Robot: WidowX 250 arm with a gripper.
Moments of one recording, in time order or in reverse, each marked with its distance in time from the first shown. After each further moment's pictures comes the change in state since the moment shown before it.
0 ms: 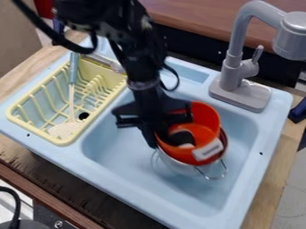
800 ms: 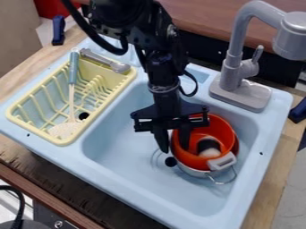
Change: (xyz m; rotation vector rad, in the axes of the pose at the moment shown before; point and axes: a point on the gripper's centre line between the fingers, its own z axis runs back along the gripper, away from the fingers) arm 0.000 -0.020 -0.009 0.017 0.082 -0.003
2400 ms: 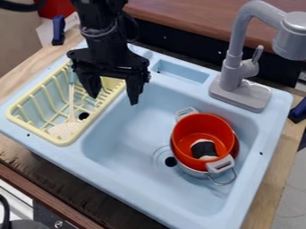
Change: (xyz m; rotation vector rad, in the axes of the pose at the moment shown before) arm 0.026 0.071 0.089 0.124 -0.236 -0.236
